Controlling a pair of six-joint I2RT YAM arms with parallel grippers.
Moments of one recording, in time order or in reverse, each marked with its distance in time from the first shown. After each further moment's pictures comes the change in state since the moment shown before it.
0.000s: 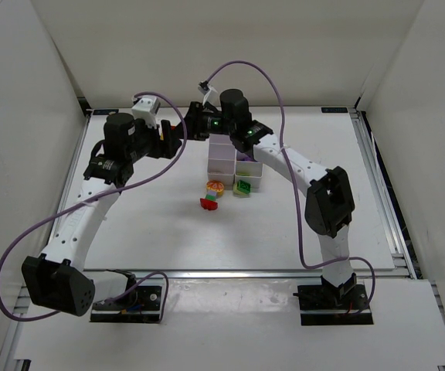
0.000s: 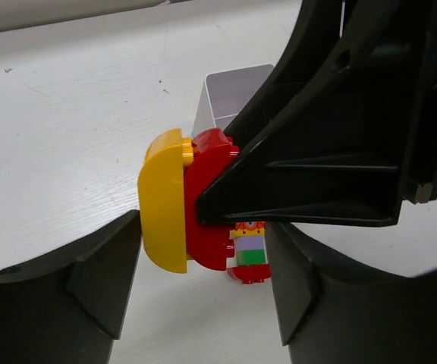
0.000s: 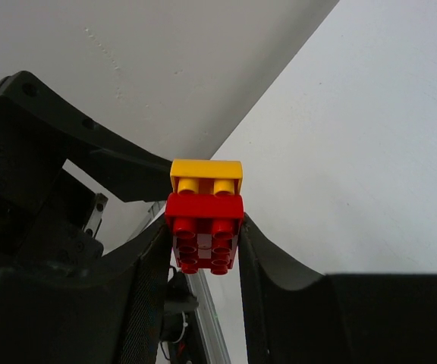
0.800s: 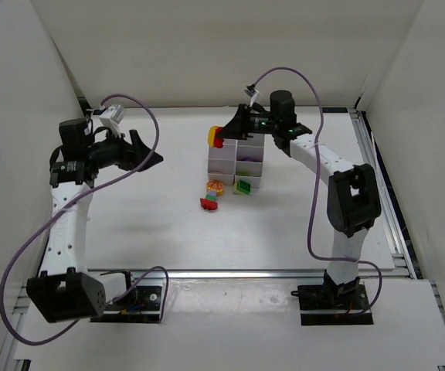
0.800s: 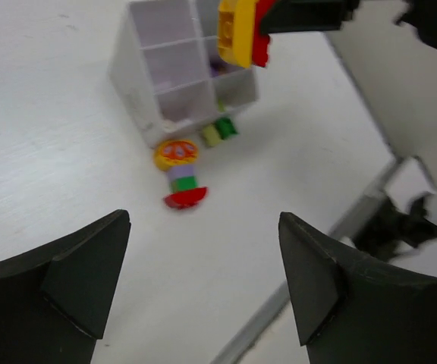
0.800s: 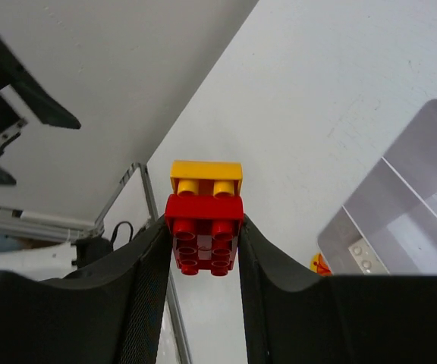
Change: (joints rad) left arm 0.342 -0.077 0.027 -0.298 0.586 0.076; right arm -0.266 -0.111 -0.298 0.087 -0.241 -0.109
